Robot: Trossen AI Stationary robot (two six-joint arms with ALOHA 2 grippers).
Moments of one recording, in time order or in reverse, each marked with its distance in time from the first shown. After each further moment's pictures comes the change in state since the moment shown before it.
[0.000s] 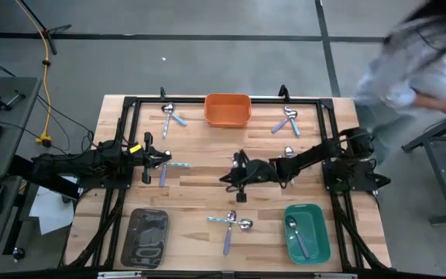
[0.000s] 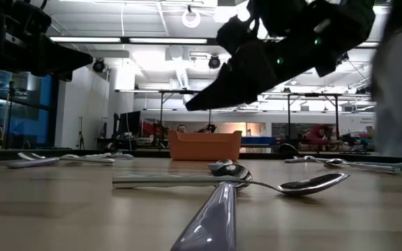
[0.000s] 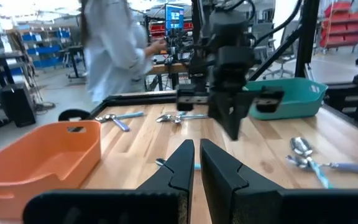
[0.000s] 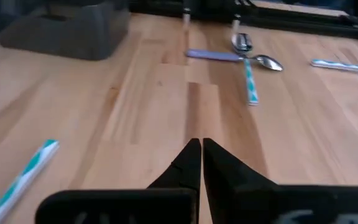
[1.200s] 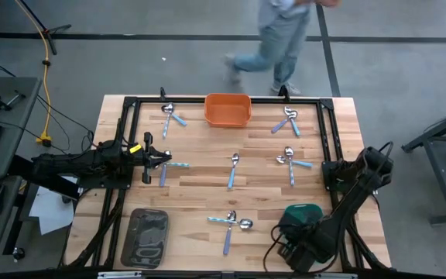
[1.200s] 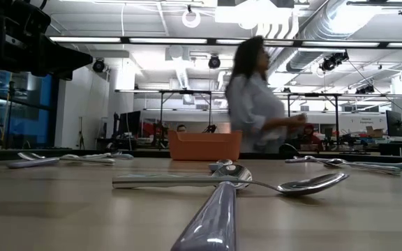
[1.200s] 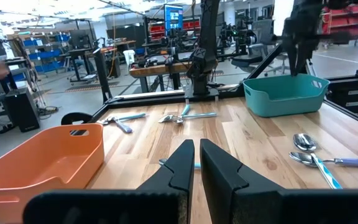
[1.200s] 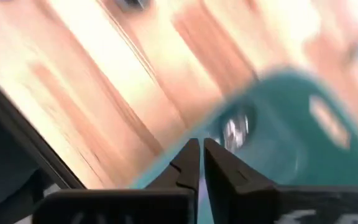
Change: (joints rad) left arm 0.000 0.000 0.000 -0.001 0.000 0.047; right arm 0.746 0.000 0.698 -1.818 0.190 1.512
